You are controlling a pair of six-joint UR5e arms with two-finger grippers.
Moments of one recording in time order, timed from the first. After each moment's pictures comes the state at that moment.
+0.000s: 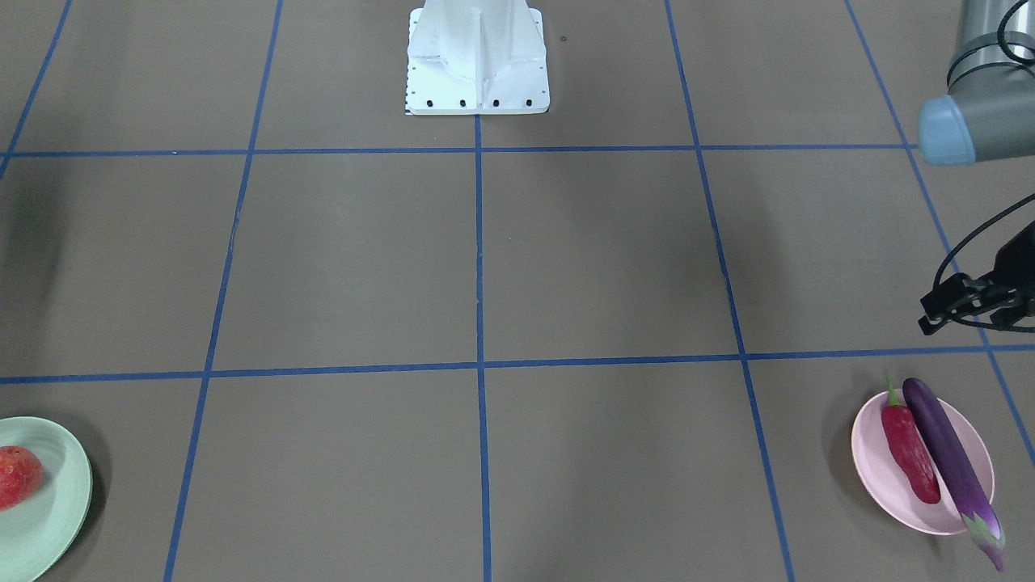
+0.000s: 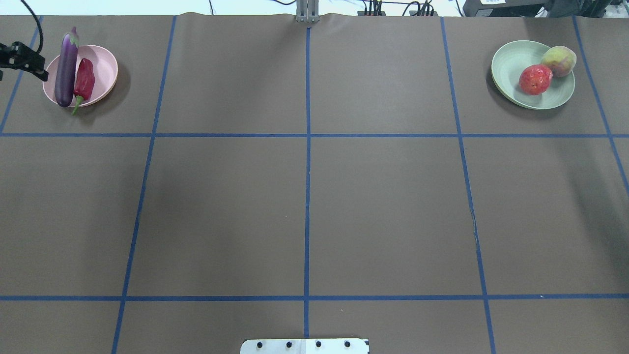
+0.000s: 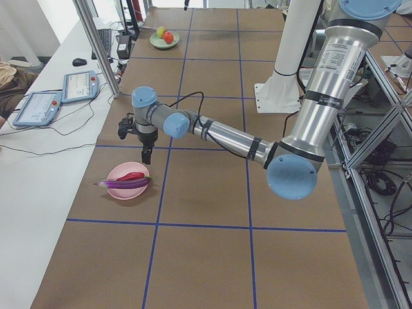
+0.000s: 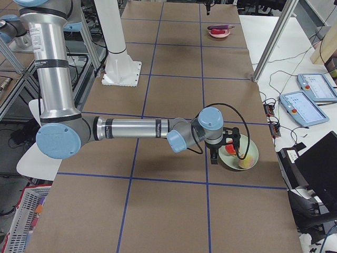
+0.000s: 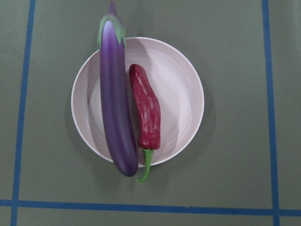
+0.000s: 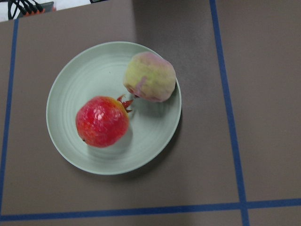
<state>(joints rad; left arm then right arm) -1.27 -1.83 -1.64 -1.70 -2.22 -0.50 1.48 -1.52 1.52 -1.13 2.38 0.41</state>
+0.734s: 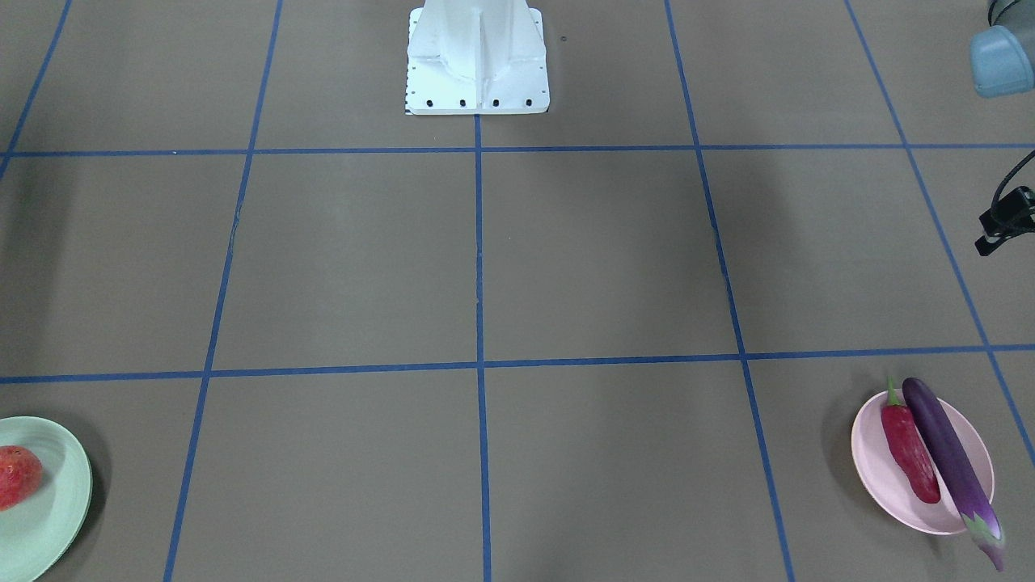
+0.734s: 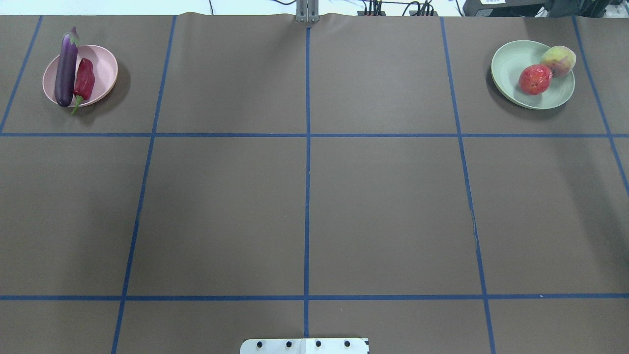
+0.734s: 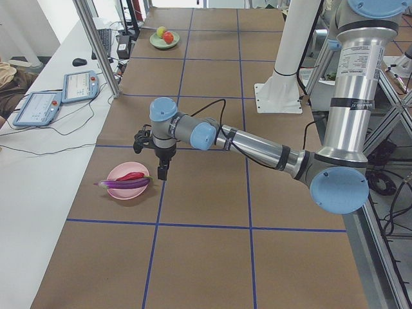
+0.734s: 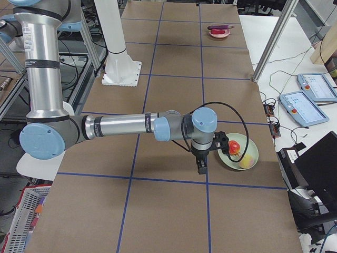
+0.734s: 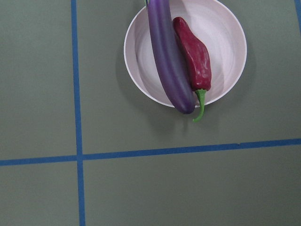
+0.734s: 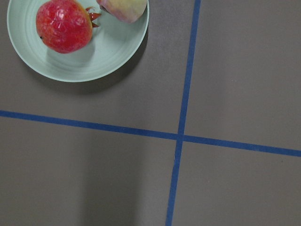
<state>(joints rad) -1.36 -1.66 -1.80 -1.59 -2.27 -0.34 1.56 -1.53 1.72 -1.69 2.30 -0.11</state>
